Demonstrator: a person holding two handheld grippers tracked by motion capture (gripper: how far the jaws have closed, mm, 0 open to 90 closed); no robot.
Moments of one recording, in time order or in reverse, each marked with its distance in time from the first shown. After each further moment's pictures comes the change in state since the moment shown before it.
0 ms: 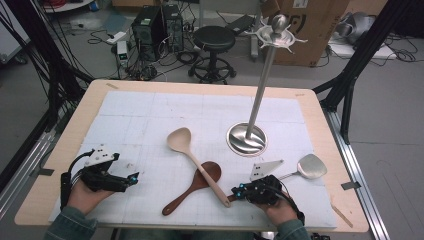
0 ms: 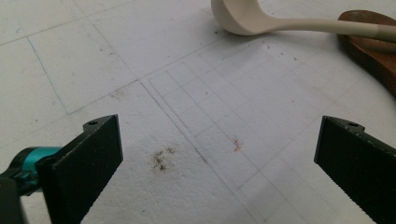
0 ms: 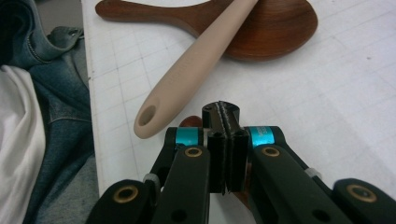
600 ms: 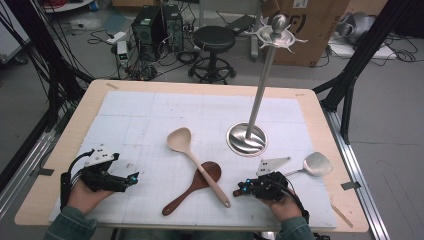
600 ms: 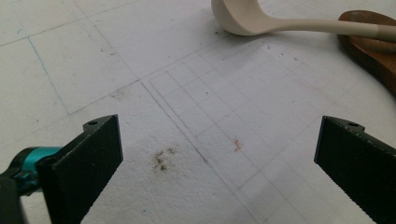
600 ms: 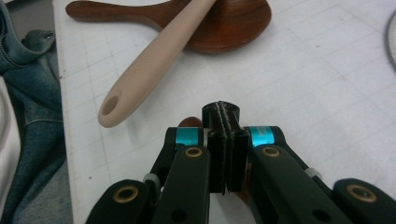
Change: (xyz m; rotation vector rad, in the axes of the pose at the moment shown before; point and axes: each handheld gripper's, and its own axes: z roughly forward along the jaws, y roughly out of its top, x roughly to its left) left arm 0.000 0.000 0.000 -0.002 0.001 0.001; right arm -0.014 -0.006 -0.011 -0.012 -0.061 0.027
